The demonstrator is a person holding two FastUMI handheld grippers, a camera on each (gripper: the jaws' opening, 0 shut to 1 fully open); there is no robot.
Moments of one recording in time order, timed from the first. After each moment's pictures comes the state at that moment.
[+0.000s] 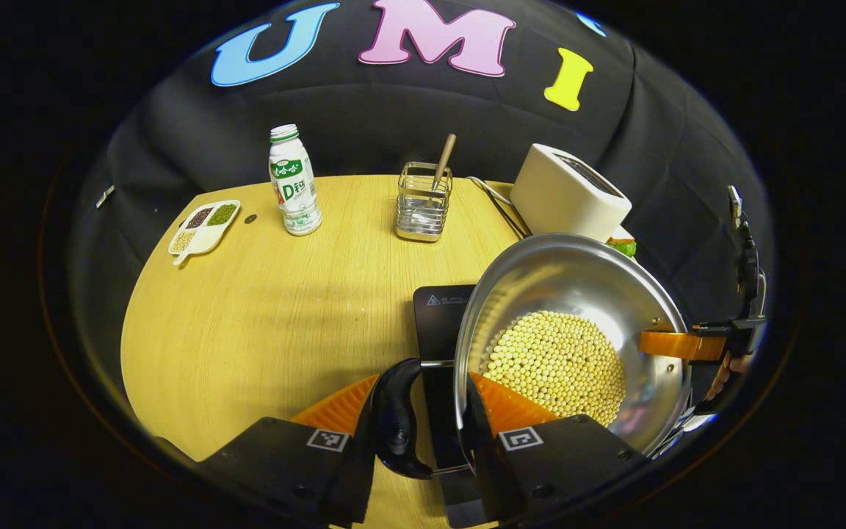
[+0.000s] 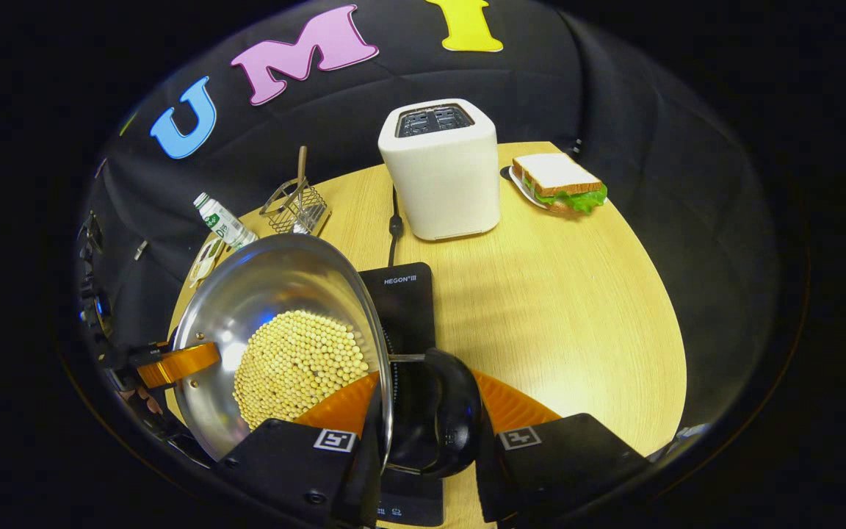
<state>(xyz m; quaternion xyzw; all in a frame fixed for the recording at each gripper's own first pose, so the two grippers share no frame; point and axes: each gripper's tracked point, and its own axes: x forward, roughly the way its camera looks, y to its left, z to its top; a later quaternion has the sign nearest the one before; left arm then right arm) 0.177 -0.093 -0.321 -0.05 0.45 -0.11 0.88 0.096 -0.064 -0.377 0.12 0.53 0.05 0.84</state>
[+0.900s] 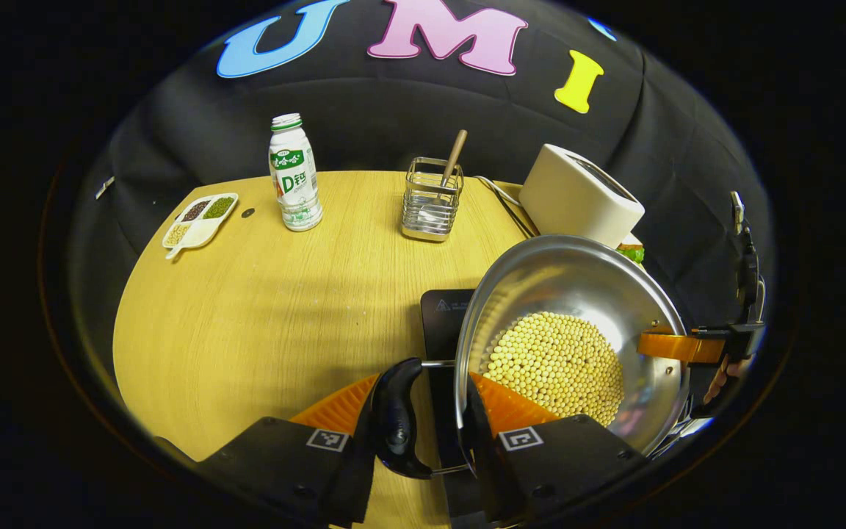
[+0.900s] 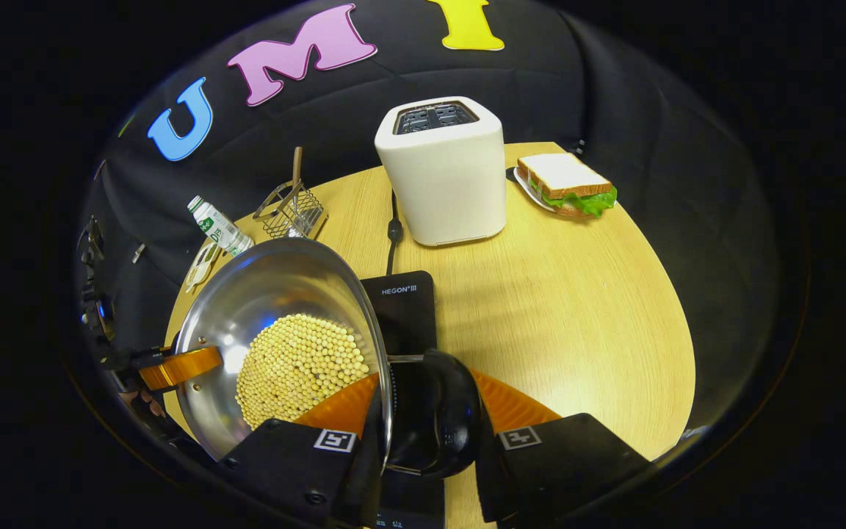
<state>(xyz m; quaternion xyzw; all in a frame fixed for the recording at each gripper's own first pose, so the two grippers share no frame) 0.189 -0.090 -0.338 -0.07 0.45 -0.11 0.88 0.109 -0.058 -0.388 0.13 0.53 0.05 0.84</state>
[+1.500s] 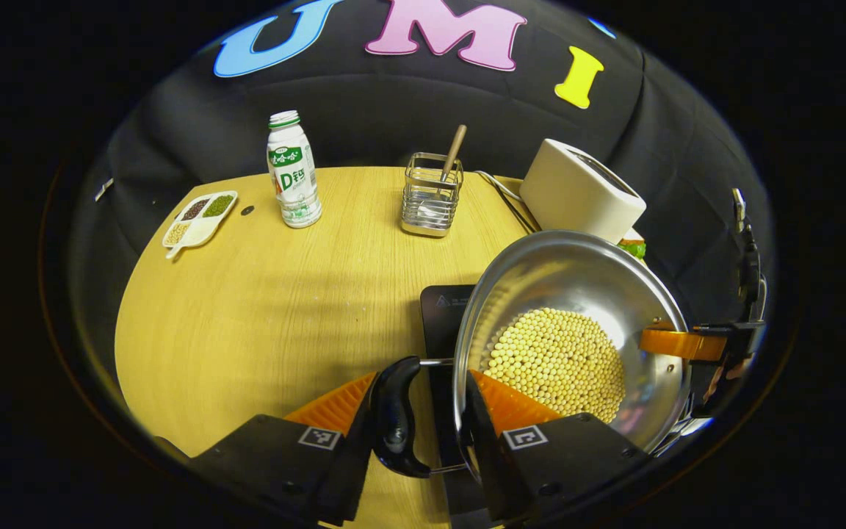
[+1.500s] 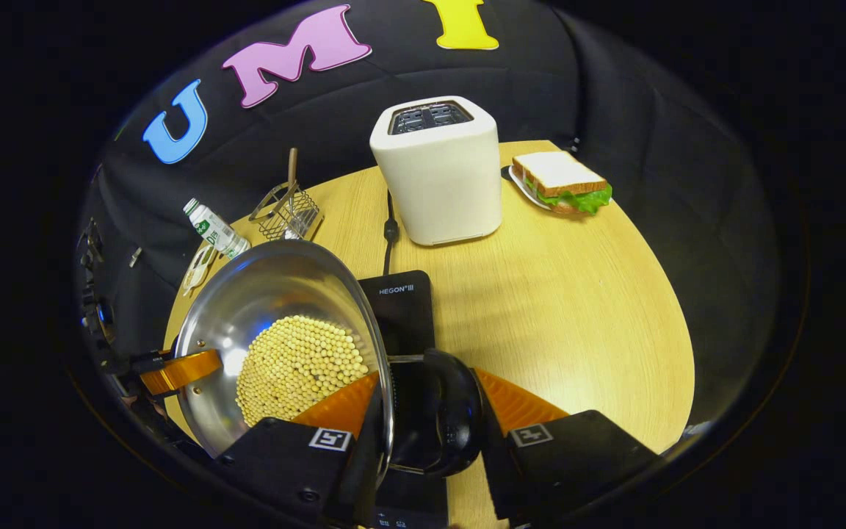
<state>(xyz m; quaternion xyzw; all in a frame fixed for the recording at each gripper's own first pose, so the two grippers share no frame) 0.187 -0.088 -0.337 -0.05 0.46 -0.10 0.88 0.109 -0.061 -0.386 0.12 0.52 0.03 0.84</state>
